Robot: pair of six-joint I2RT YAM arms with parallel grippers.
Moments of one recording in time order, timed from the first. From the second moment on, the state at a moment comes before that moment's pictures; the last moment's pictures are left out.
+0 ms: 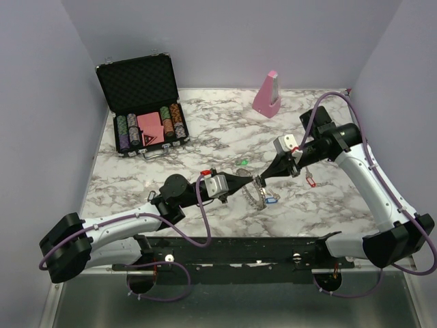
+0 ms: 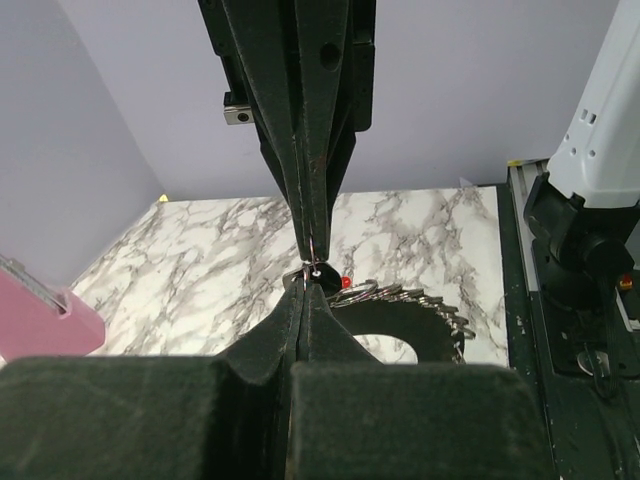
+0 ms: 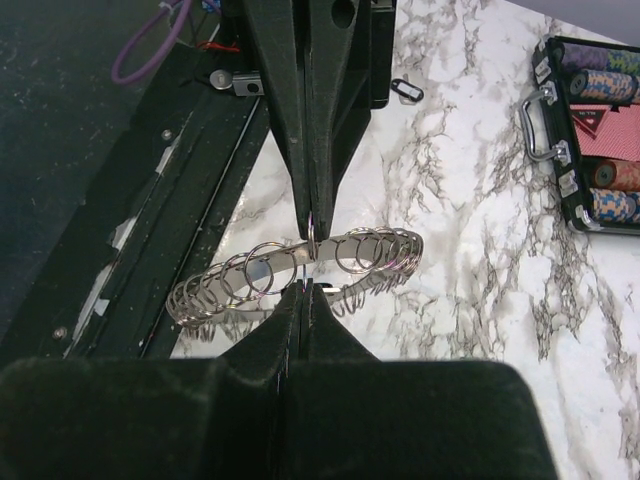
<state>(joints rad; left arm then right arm) -0.99 1.09 0.52 0.83 0.35 0.14 0.37 1.31 1.39 -1.30 -1.20 -1.39</state>
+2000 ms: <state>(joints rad) -1.00 1.11 0.52 0.87 0.32 0.08 0.37 1.31 1.39 -1.26 -1.20 -1.30</state>
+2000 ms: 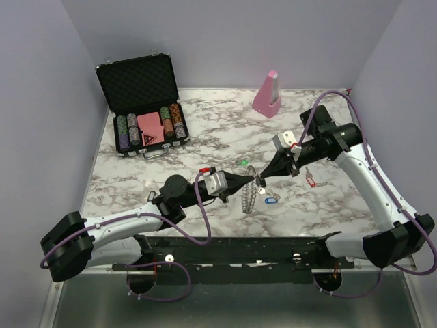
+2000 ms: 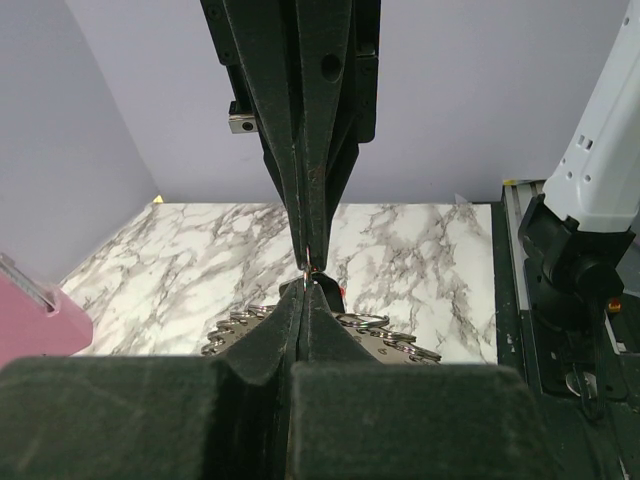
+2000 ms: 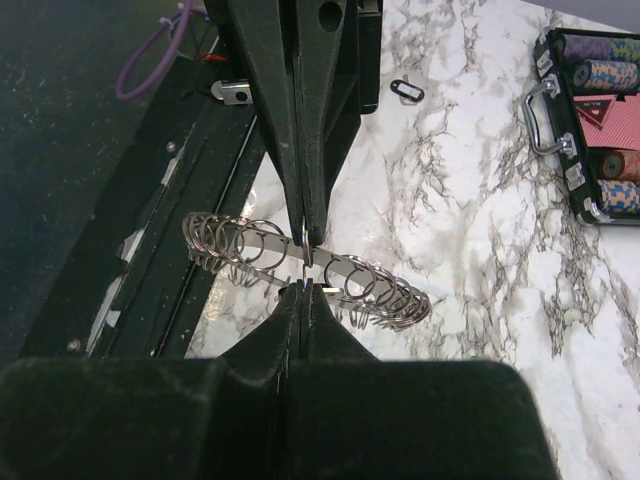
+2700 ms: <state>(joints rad) -1.00 1.11 0.52 0.87 0.32 0.08 0.37 1.31 1.39 -1.25 -1.22 -1.27</state>
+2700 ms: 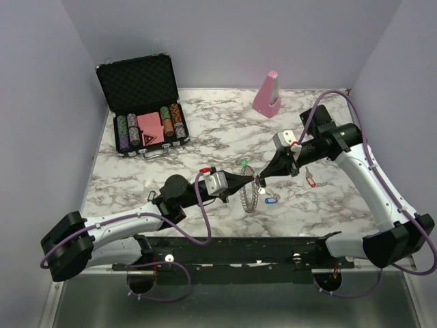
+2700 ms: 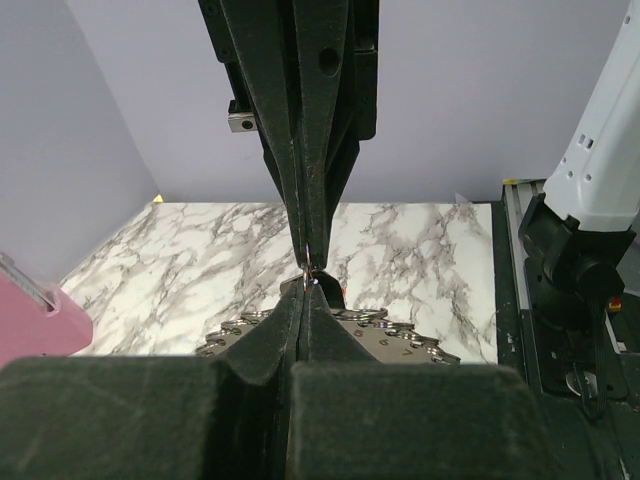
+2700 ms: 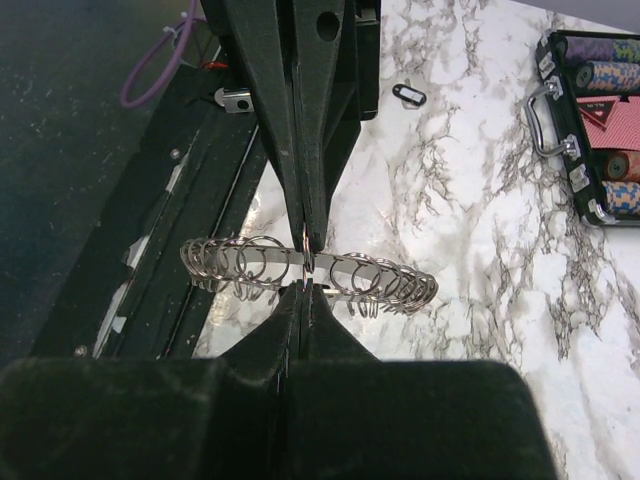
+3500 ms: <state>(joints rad) -1.00 1.08 0.51 0.87 0.32 0.09 0.37 1.31 1.39 -1.22 -1.22 -1.25</state>
